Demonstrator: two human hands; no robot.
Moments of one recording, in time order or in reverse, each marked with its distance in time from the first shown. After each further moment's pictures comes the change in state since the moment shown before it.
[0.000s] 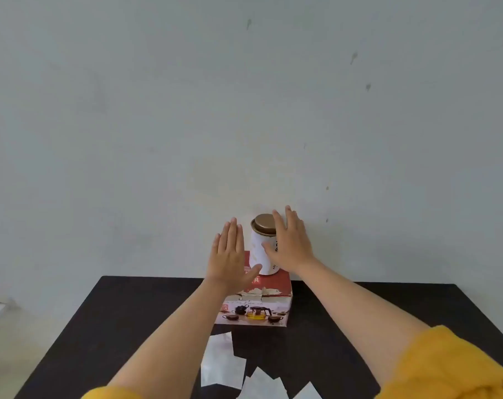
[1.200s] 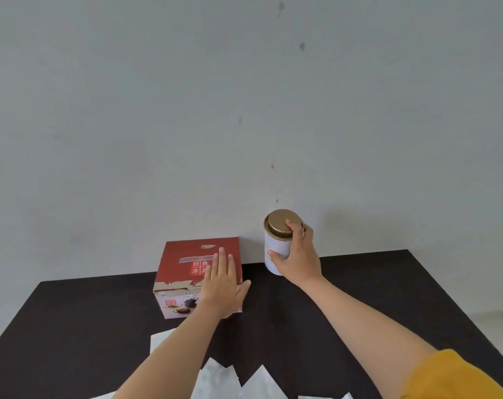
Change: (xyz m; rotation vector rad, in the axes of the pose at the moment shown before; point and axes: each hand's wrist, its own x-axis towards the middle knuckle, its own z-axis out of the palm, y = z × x) left_hand -0.002 0.106 0.083 -0.067 -0.324 -0.021; right_hand -0.076 0.135 0.018 0.338 0.205 0.260
